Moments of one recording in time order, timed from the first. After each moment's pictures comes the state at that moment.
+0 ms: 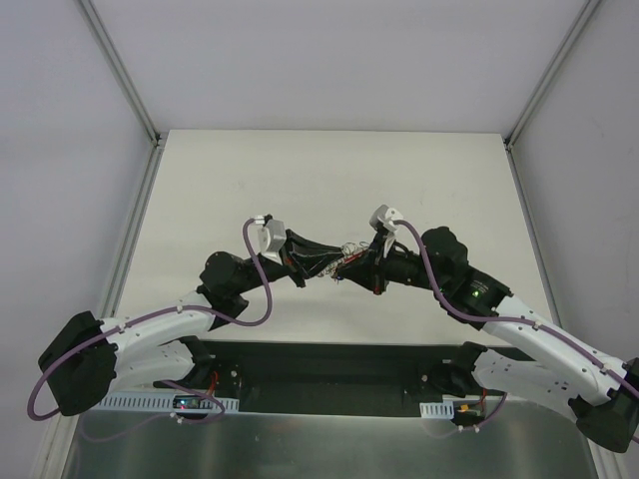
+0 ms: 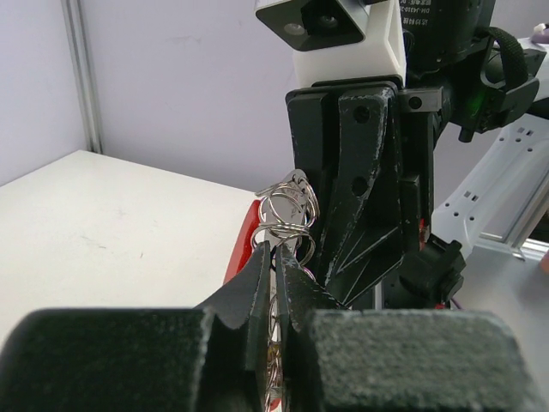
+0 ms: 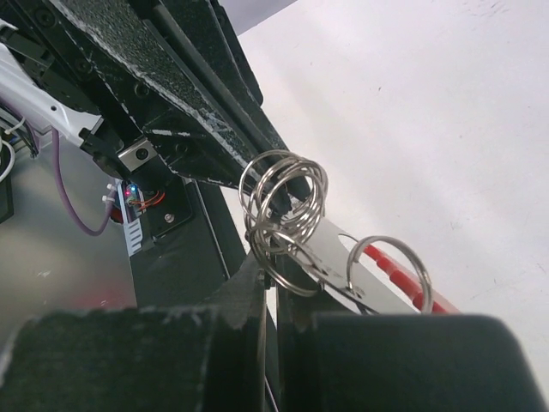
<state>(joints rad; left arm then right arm) -0.84 1.04 0.45 0.96 0.42 -0.30 0.87 0.86 0.77 -0.14 -0.38 0.23</state>
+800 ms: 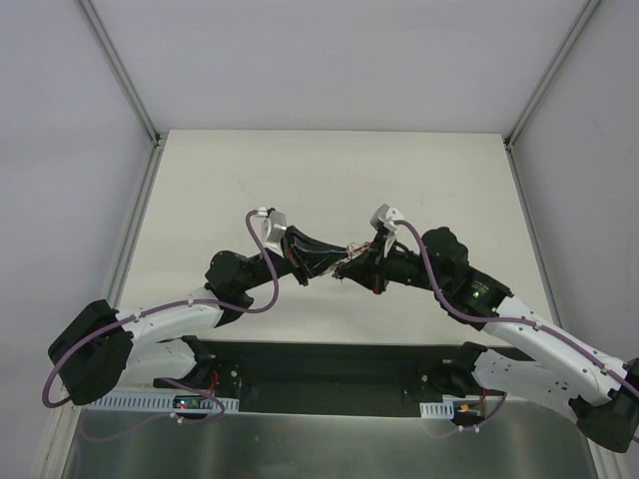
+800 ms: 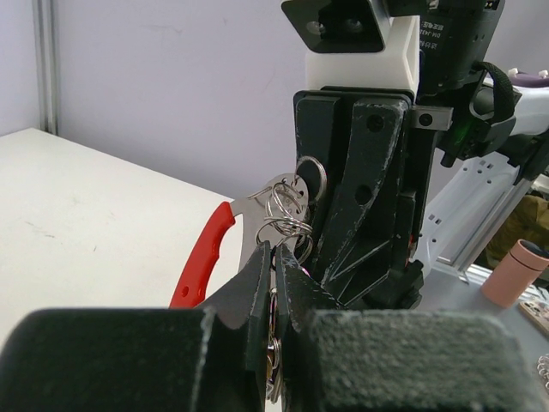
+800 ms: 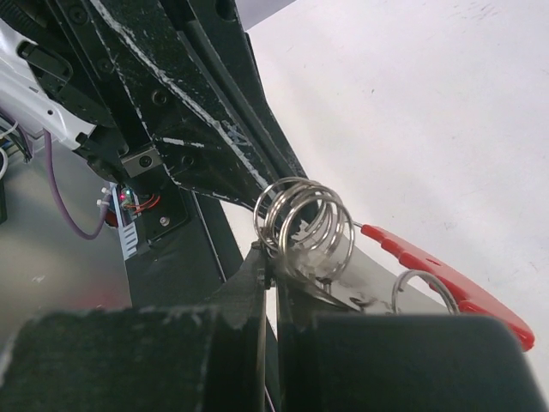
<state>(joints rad) -0.84 1.13 0.44 1.10 0.45 -0.49 0.88 0.86 0.77 -0.13 -0.35 0.23</state>
